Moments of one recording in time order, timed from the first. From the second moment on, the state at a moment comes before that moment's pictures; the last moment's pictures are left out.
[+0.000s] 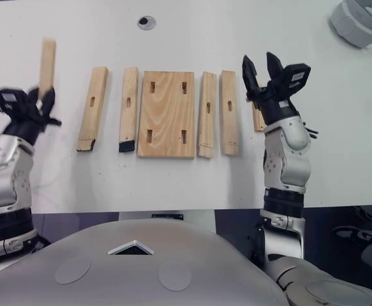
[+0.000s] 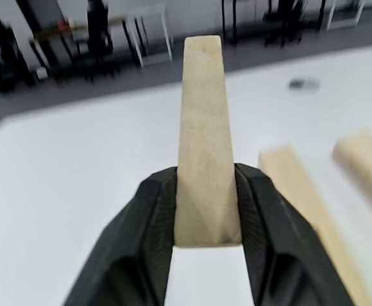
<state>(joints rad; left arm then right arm) 0.07 0.36 0.24 -0.31 -0.18 0.21 -0.30 -0.05 -0.25 -0.20 -0.16 0.60 0.23 0.42</state>
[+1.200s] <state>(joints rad) -0.13 0.31 -0.19 -0.48 -0.08 -0.02 -0.46 -0.32 -0.12 -0.10 -0.42 1.52 0.64 -0.01</state>
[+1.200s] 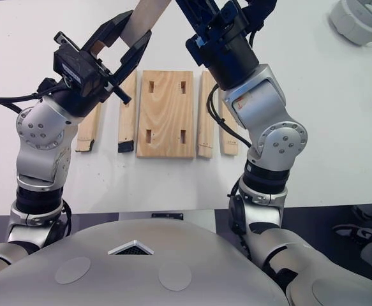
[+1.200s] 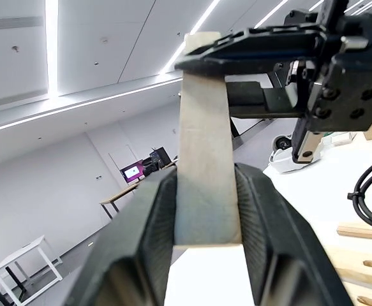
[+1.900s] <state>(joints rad) 0.02 0.28 0.11 -0.42 -0.29 0.08 -0.35 0.19 -0.18 0.00 -0.54 0.62 0.34 0.00</state>
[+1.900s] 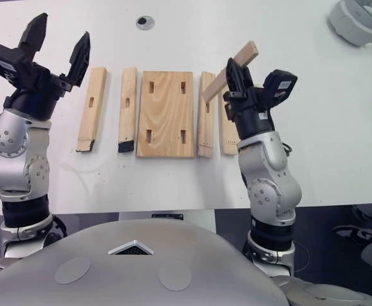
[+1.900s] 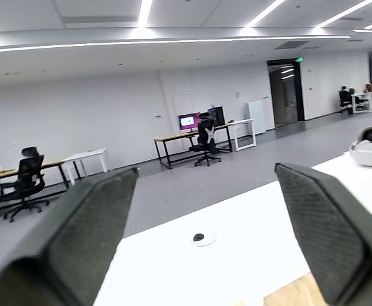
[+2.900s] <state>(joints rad) 0.02 0.24 0.11 -0.37 -0.30 0.09 -0.30 0.14 0.03 0.04 -0.22 0.27 0.08 0.04</state>
